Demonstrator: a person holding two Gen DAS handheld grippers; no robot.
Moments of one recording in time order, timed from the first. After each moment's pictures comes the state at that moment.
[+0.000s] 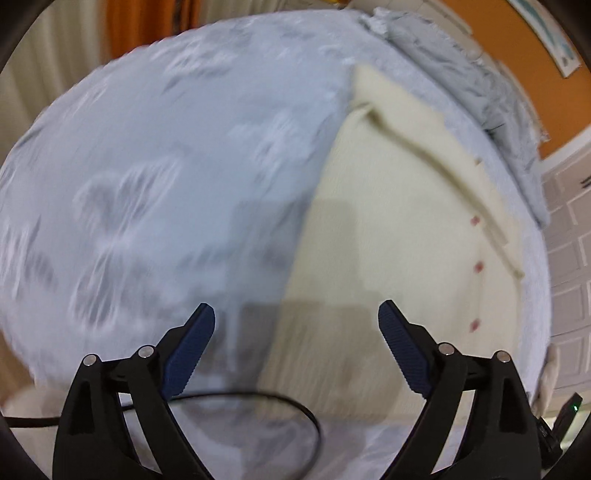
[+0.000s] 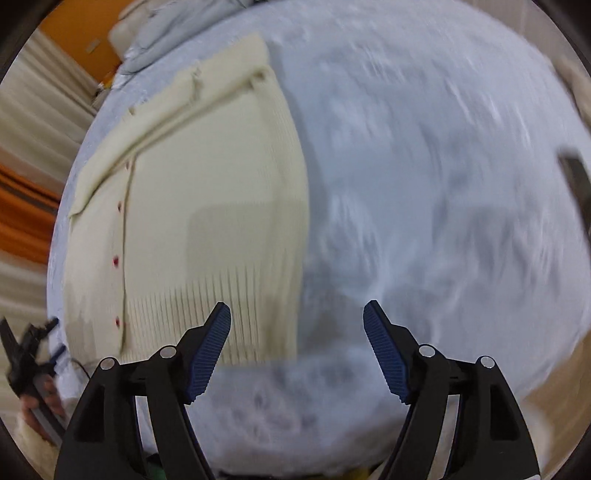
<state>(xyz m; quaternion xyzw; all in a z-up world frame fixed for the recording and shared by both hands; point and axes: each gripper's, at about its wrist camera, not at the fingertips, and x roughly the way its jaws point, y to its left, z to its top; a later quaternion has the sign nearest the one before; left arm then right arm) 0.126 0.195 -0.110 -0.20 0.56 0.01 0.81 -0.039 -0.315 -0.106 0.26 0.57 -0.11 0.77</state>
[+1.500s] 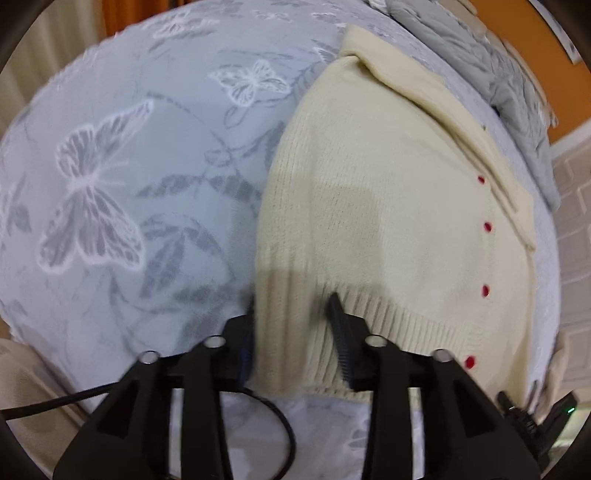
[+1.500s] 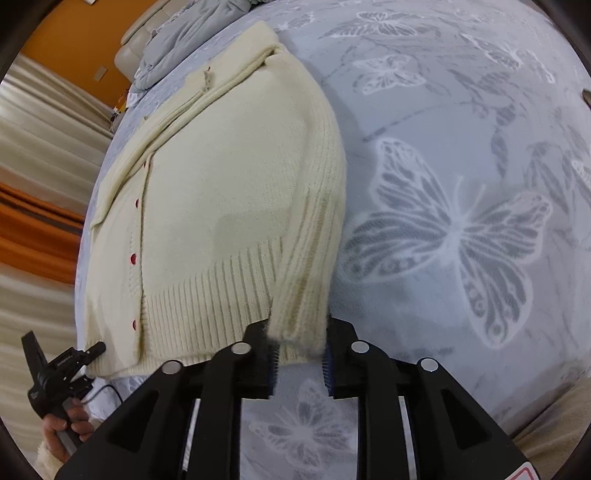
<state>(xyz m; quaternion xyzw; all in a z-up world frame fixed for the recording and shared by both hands) 0.107 0.170 -0.127 -0.20 0.58 0.00 0.79 -0.029 -0.292 -0.142 0.33 0.52 -0.07 0.78</state>
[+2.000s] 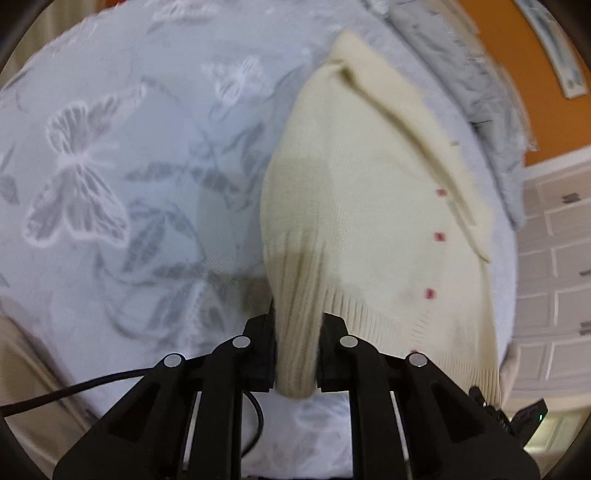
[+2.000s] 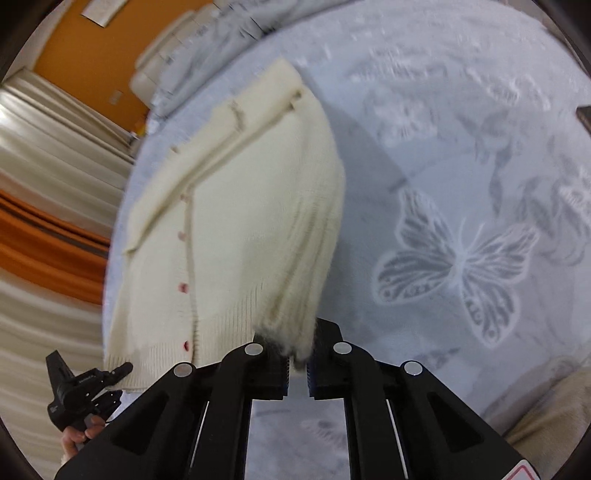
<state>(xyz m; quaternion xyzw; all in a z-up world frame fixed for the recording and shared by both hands) 0.094 0.184 -0.097 -0.27 0.58 -0.06 0.77 -0.045 -0.287 -0.075 0.34 0.46 -0.06 0.82</state>
